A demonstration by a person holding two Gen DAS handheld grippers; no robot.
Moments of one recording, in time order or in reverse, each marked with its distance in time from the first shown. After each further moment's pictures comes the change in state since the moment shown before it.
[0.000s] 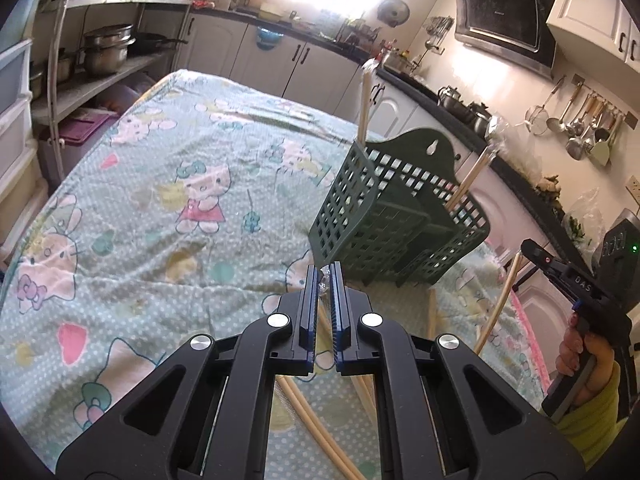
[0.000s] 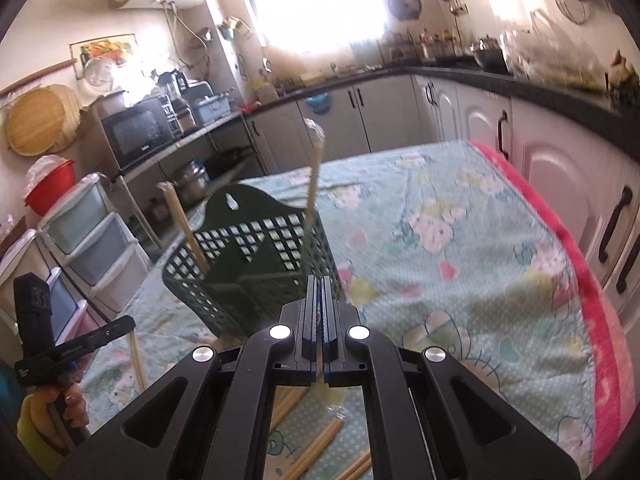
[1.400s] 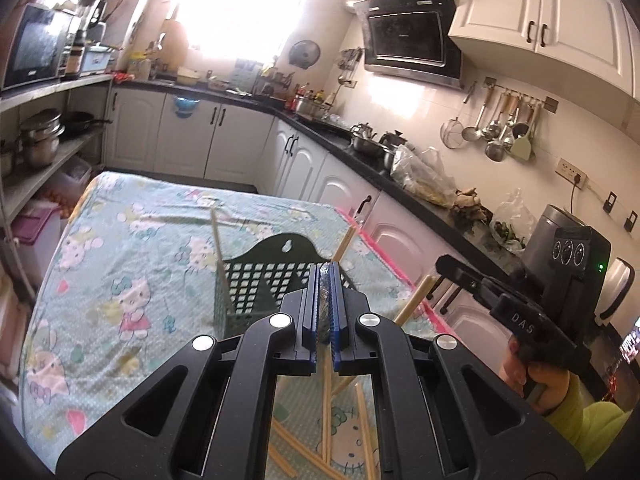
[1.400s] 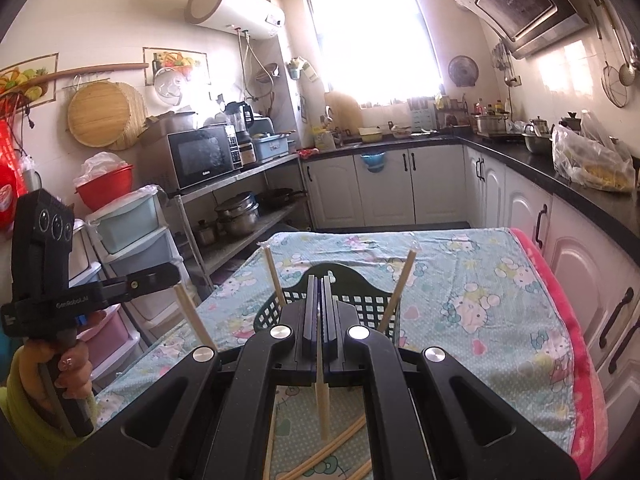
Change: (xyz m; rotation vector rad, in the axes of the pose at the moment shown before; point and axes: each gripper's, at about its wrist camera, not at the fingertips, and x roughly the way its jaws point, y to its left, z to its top) left arm -0.066 -0.096 0.059 0.210 -0.155 -0.210; right arm -0.062 0.069 0.034 -0.178 -0.172 0.125
